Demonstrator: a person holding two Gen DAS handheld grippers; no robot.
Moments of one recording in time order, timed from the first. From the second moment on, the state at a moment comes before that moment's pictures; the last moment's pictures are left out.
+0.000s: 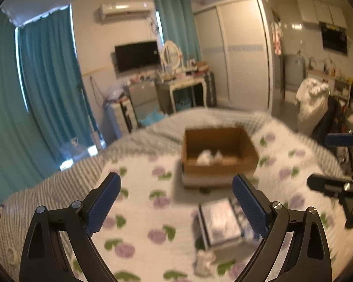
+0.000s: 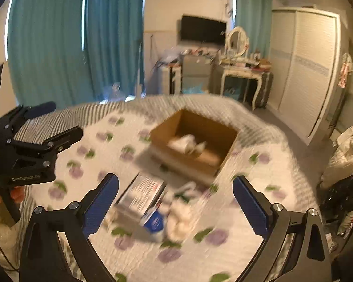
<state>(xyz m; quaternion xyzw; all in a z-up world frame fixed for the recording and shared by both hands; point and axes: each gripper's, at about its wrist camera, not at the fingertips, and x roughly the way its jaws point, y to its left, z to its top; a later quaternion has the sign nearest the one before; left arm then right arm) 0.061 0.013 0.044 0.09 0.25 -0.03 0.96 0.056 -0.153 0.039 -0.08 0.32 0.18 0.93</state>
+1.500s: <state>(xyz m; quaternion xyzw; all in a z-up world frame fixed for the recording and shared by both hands) 0.057 0.013 -0.135 0.01 0.45 -0.12 0.88 0.061 -0.110 -0.095 -0.09 0.40 0.20 0.89</state>
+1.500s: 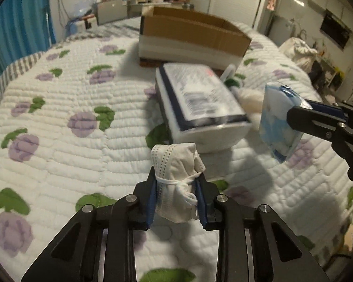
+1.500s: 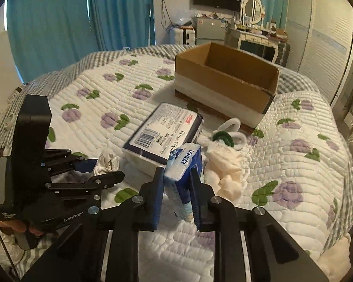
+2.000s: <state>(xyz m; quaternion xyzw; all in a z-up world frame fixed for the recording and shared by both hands) 0.056 0.005 -0.015 0.03 0.34 -0.13 0.93 0.043 -0.127 0.006 -0.09 0.29 0.21 0.93</state>
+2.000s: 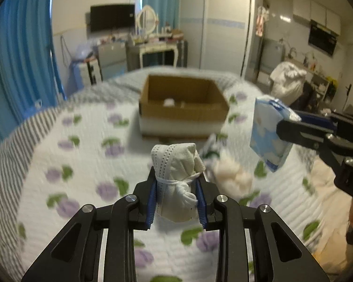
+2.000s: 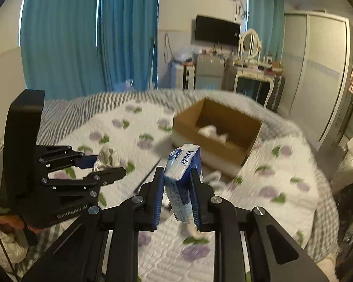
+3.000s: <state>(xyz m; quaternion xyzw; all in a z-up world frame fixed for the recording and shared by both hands) 0.316 -0.056 -0.034 0.06 0.34 -0.12 0.93 0.320 -0.186 -0.023 -0.03 0.34 0.16 0.93</state>
